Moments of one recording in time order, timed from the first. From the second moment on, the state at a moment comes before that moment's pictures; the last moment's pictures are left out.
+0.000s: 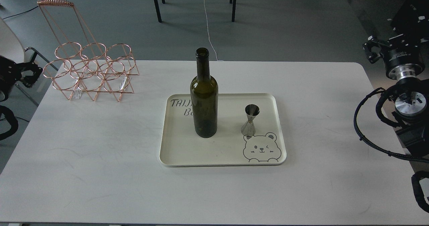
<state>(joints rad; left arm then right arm) -0.61 0.68 -0.82 -0.60 -0.43 -0.49 -0.18 0.83 -0.37 0.81 0.34 0.27 0.49 0.37</state>
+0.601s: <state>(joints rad) -0.63 0.68 -0.83 -0.61 -0.43 -0.49 -0.18 0.79 -0.53 0.74 0.69 0.22 0.49 0.39</state>
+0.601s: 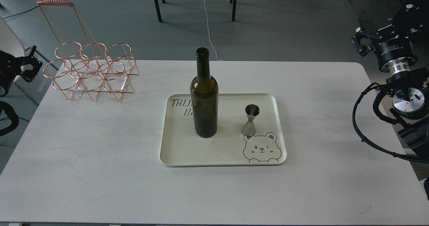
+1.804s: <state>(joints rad) -0.62 0.71 -0.83 -0.61 -0.43 -0.49 -0.18 0.62 -0.79 0.18 1.23 -1.59 -0.36 0.49</state>
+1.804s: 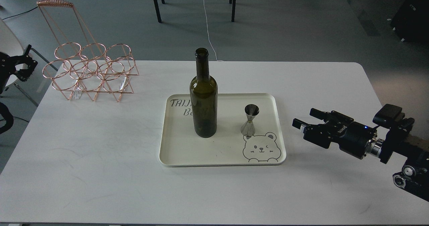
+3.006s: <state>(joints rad) -0.61 0.78 -0.83 -0.61 -0.44 -0.49 -0.19 0.77 -0.33 0.07 0.83 -1.73 -0.38 0.49</state>
